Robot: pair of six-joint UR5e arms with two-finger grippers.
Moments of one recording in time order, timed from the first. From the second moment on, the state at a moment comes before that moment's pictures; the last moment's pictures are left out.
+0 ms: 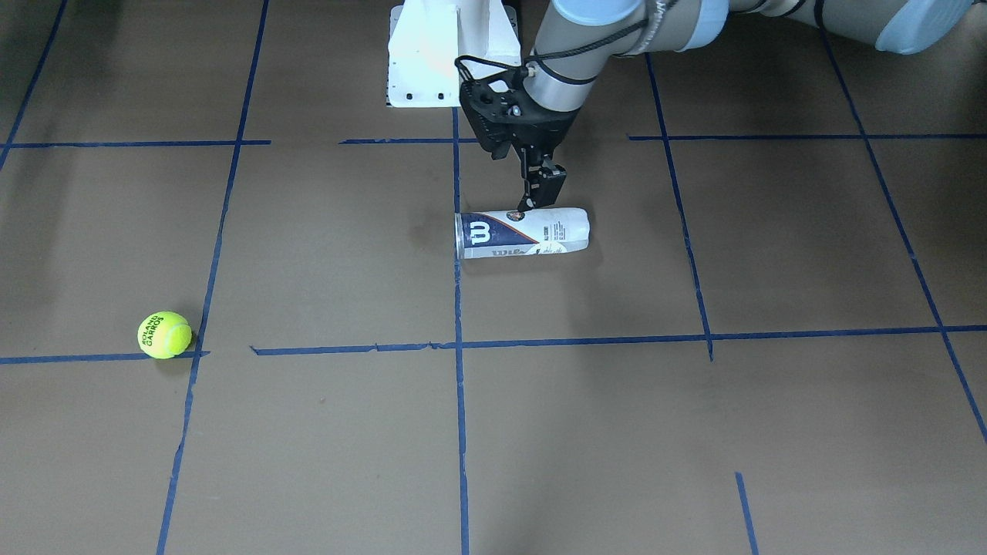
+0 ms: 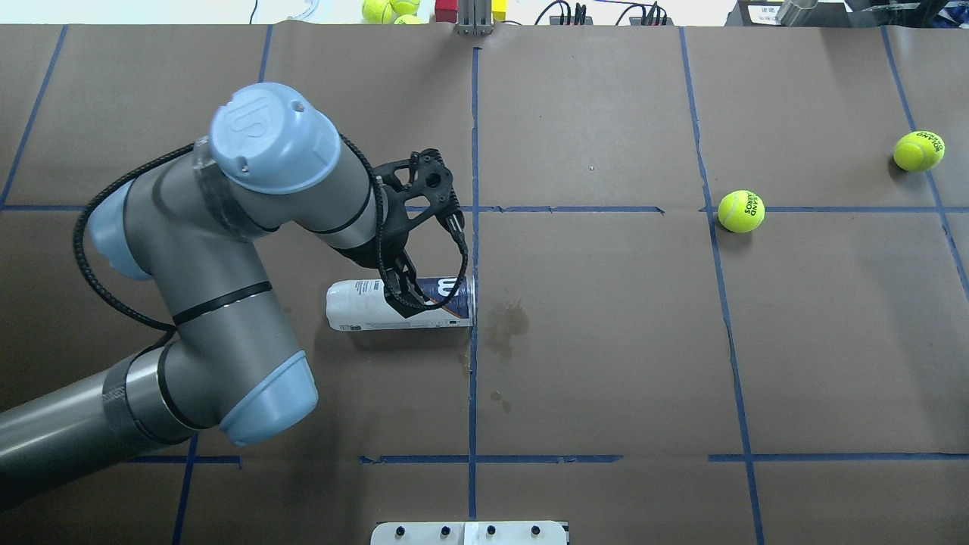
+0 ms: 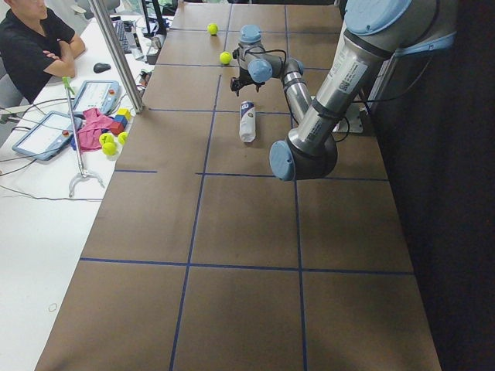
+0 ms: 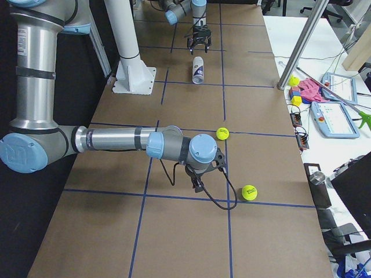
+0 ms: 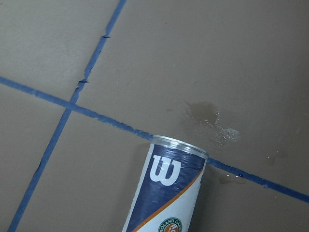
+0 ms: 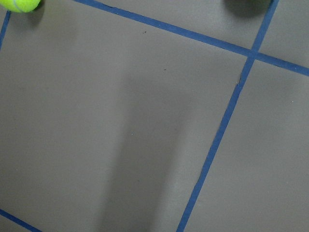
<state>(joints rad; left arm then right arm) -0.58 -2.27 -1.83 -1.53 -1.96 0.06 1.56 -1.69 1.76 -1.76 2.50 -0.45</state>
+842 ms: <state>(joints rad) -0.47 -2.46 -1.62 -1.39 -1.66 0.19 1.56 -1.72 1.79 -1.76 2.50 -0.45</state>
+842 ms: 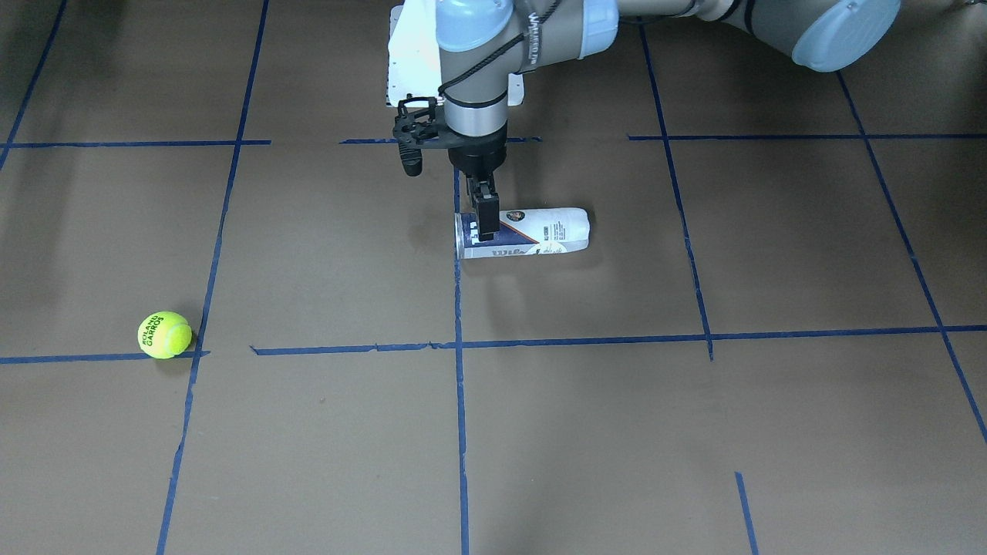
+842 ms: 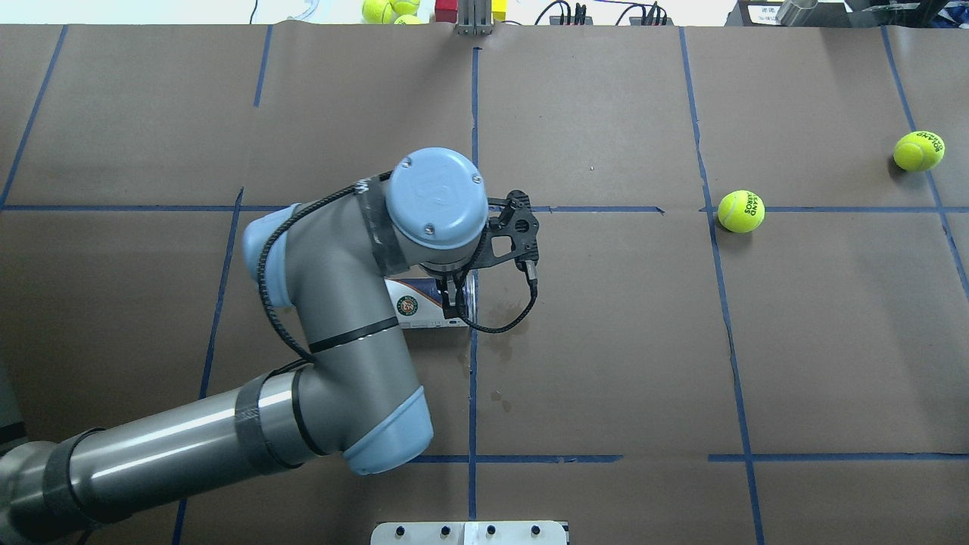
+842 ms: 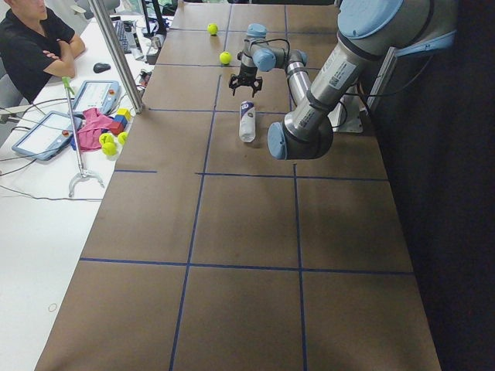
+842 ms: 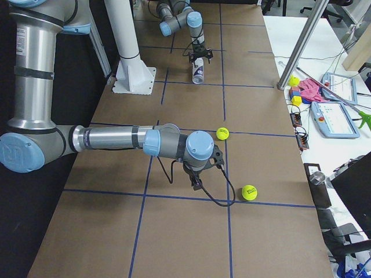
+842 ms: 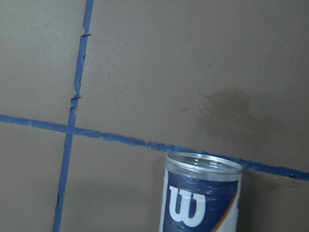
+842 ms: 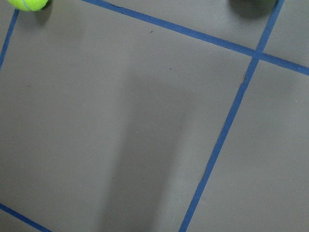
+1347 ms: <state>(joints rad) -0.40 -2.48 -1.55 -1.36 -1.55 0.22 1.56 -1.73 1.79 -1.76 2.50 -0.45</state>
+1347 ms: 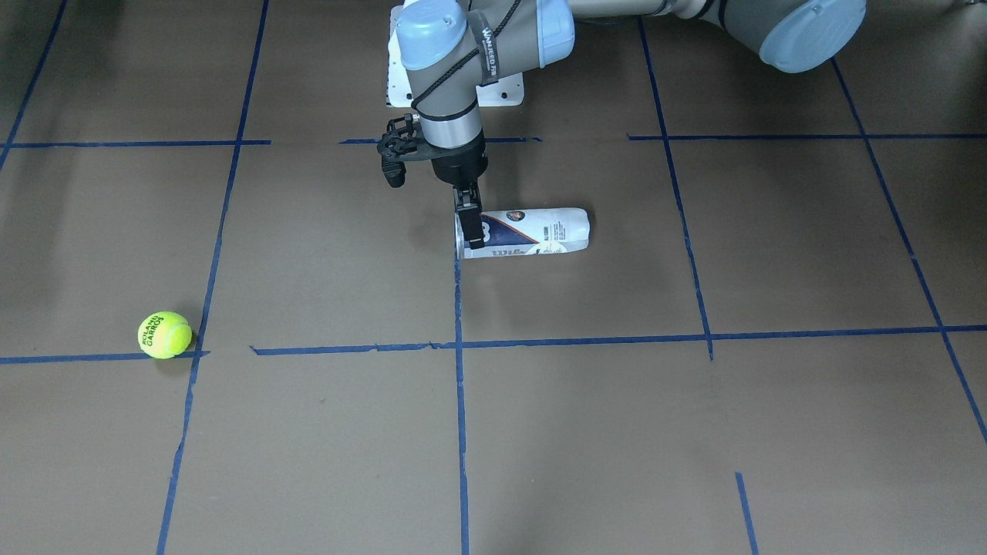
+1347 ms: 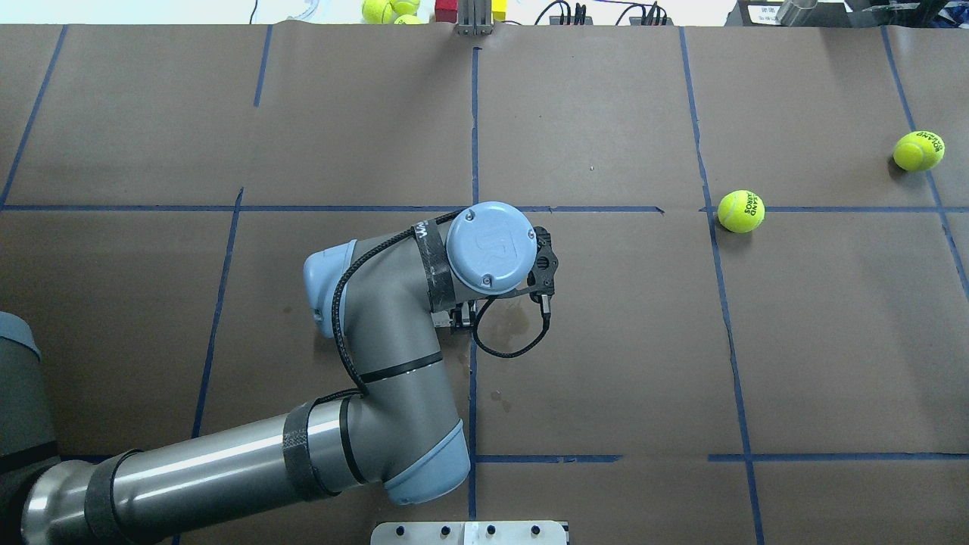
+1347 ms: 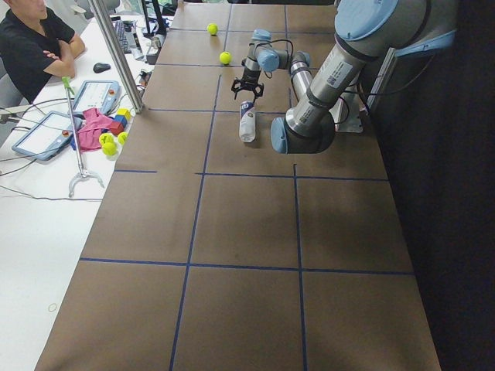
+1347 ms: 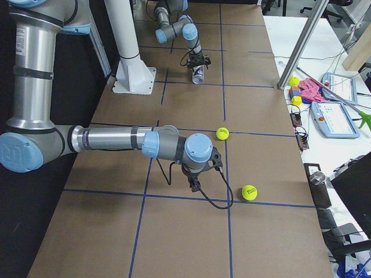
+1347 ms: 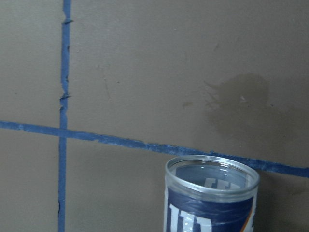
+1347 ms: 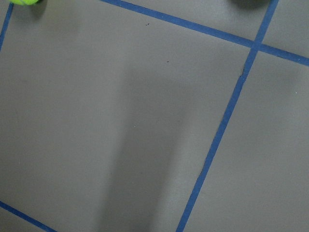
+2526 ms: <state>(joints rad) -0.34 -2.48 -1.51 -1.40 -1.46 0.17 1.56 -1.73 1.79 -1.76 2.49 -0.45</state>
